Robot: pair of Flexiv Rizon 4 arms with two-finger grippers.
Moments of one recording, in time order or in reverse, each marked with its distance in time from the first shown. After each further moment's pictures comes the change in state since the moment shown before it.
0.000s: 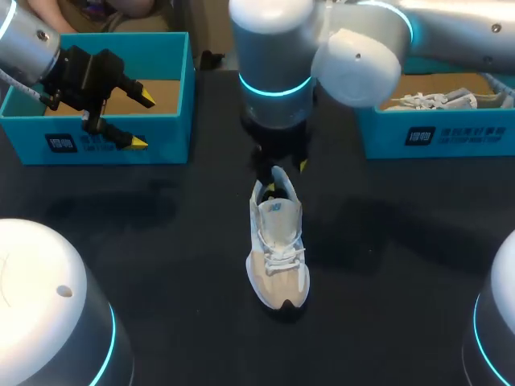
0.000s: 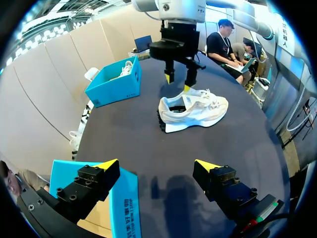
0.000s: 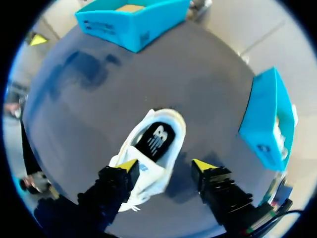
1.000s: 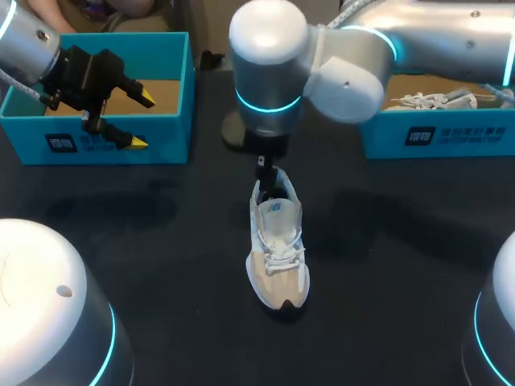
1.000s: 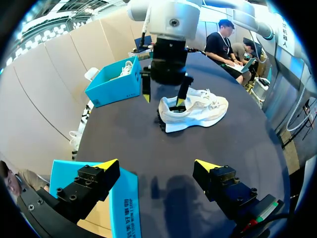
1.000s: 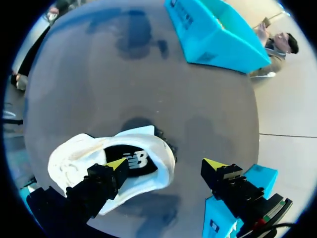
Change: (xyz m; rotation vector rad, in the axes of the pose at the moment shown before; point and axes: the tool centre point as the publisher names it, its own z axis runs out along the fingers) left arm 0.000 0.000 0.000 0.000 0.000 0.000; right arm -0.015 0.054 0.054 -0.093 -0.057 -0.725
